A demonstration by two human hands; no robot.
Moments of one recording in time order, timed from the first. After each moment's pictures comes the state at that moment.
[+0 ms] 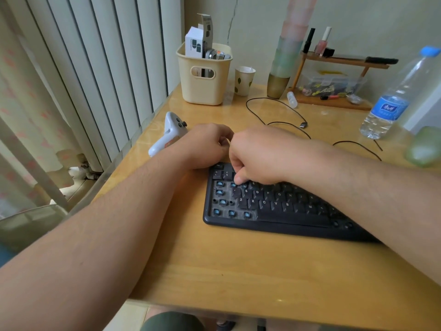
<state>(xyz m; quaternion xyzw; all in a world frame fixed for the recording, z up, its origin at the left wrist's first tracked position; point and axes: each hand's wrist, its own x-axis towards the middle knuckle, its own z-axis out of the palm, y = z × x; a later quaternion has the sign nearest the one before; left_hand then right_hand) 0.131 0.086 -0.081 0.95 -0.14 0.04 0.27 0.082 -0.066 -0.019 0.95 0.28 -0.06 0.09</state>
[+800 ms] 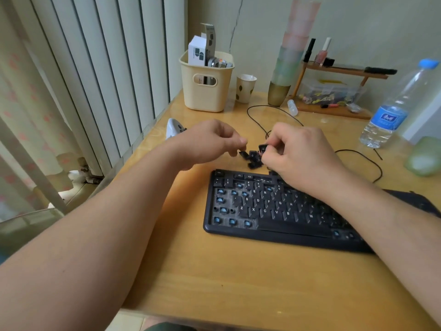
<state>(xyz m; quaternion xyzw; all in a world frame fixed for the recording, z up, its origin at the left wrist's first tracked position) 0.125 0.091 -0.059 0.87 -0.15 -0.04 0.46 0.090 -0.127 -0.040 0.93 0.23 0.20 -0.20</state>
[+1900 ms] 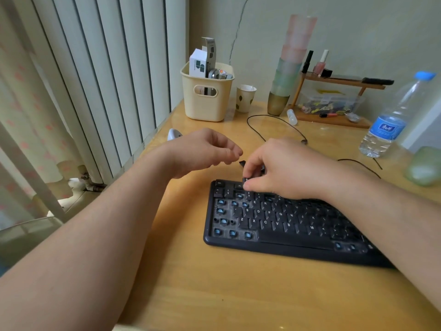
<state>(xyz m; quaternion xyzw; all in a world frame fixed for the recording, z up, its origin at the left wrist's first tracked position) 0.126 0.106 -0.055 0.85 -0.13 -0.09 0.50 0.085 -0.106 -0.010 0.96 0.27 -0.01 -0.08</state>
